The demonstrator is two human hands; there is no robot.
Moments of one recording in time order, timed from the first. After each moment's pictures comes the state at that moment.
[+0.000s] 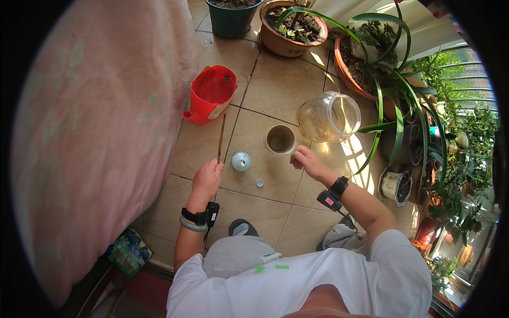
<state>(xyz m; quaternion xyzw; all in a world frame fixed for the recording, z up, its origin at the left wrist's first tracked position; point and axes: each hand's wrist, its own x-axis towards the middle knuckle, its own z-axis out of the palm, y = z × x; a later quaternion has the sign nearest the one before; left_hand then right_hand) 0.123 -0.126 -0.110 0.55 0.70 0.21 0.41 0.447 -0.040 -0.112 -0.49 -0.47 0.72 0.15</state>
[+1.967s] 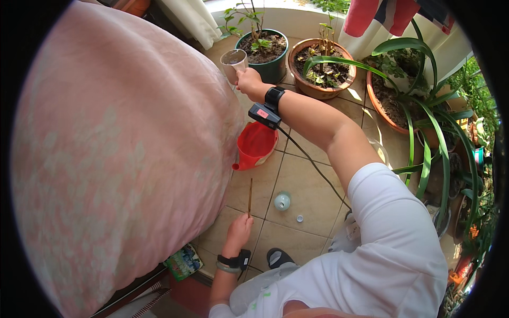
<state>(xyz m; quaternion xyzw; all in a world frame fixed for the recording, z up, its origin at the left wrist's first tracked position) 0.112 -0.157 -0.044 0.51 0.76 0.13 0.38 0.141 0.279 -0.061 -0.48 -0.55 0.58 0.37</state>
